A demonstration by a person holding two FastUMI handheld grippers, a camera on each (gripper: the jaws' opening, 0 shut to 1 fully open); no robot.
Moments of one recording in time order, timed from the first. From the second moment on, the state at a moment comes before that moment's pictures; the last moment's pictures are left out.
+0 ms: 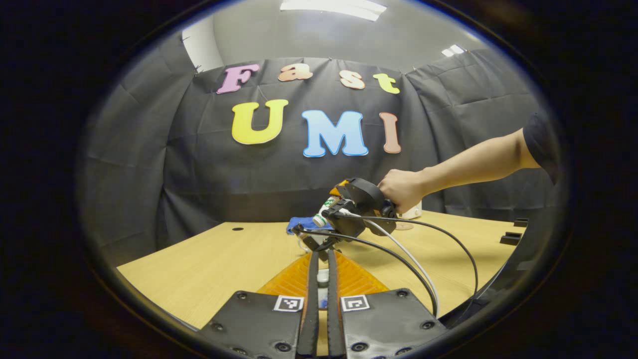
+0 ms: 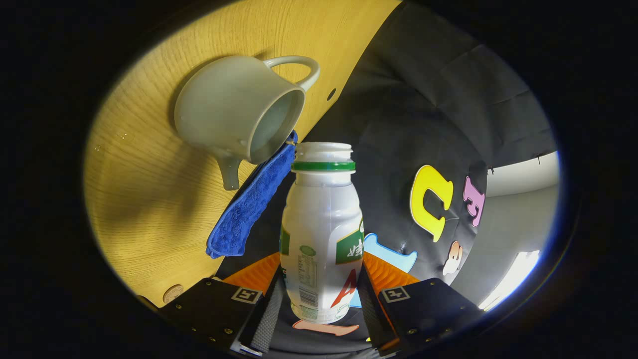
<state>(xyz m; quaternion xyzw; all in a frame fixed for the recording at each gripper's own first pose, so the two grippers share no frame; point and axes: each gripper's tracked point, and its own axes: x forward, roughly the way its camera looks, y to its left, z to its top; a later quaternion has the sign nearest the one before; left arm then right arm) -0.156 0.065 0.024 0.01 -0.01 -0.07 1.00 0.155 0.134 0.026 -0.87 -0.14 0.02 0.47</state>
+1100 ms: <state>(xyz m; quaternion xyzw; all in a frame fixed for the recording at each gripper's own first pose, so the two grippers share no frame) -0.150 0.081 0.022 -0.01 -0.01 -0.05 1.00 0.155 0.111 -0.009 -0.76 -0.05 0.07 0.64</state>
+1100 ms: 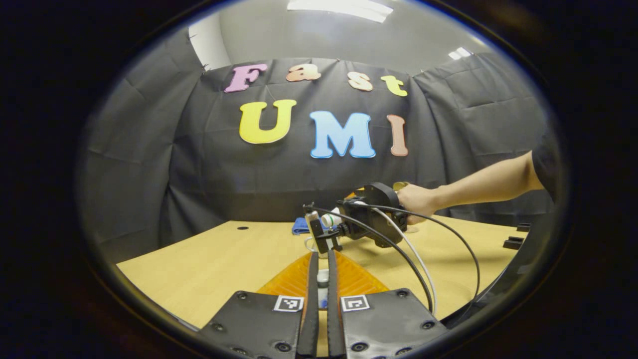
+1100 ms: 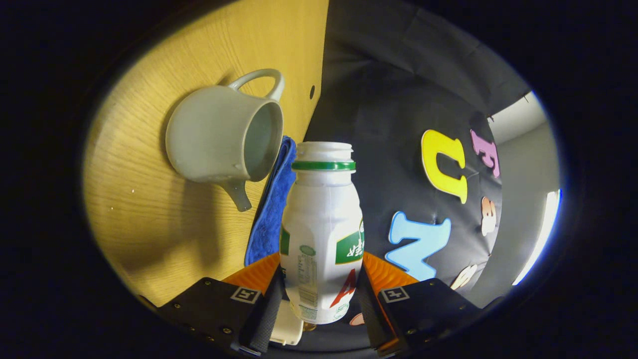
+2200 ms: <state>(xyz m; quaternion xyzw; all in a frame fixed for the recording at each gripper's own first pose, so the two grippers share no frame) 0.032 0.078 0.082 -0.07 -0.03 -0.08 0.99 0.017 0.024 0.044 -0.07 0.02 0.15 0.99</state>
